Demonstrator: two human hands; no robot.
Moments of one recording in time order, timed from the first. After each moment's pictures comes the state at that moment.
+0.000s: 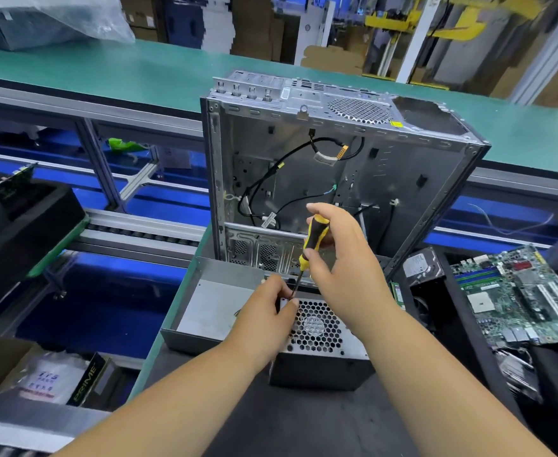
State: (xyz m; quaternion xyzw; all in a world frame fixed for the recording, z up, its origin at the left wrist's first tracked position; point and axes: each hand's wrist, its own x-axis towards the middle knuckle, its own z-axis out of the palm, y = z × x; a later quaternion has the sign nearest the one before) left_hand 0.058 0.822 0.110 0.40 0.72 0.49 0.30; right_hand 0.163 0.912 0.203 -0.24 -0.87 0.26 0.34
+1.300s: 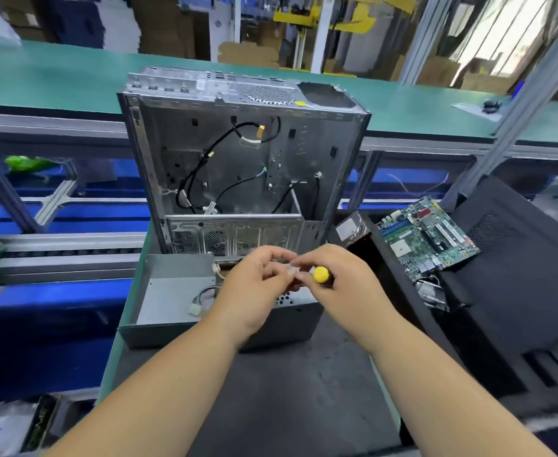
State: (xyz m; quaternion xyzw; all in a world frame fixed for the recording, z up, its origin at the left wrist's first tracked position) left_hand 0.113 0.804 0.175 0.42 0.52 0.58 0.46; right_hand 0.268 0.863 0.194 -0.33 -0.86 0.22 0.32
